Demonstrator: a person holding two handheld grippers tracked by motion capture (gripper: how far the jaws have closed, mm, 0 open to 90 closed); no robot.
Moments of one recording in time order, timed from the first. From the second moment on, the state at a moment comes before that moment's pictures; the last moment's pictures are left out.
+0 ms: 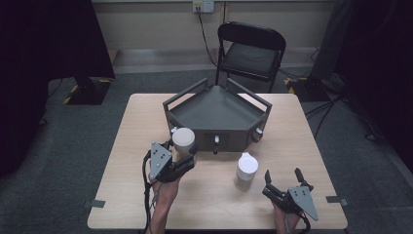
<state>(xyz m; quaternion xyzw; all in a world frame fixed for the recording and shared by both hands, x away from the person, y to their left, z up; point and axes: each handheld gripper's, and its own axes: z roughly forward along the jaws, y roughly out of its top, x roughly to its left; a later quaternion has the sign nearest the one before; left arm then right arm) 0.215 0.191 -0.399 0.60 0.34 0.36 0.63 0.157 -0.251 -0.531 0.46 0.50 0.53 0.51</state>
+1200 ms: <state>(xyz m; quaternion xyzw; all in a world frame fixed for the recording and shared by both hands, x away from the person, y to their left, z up) 0.327 0.140 -0.320 0.63 0.35 0.36 0.59 0.157 -0.252 -0.531 0.46 0.50 0.53 0.50</state>
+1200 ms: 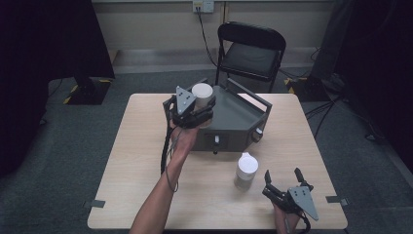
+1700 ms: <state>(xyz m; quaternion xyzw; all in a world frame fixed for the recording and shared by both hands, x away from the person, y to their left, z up) 0.354 0.130 -0.327 0.64 0.38 0.35 0.57 0.157 -0.253 -0.531 0.46 0.51 0.53 0.50</state>
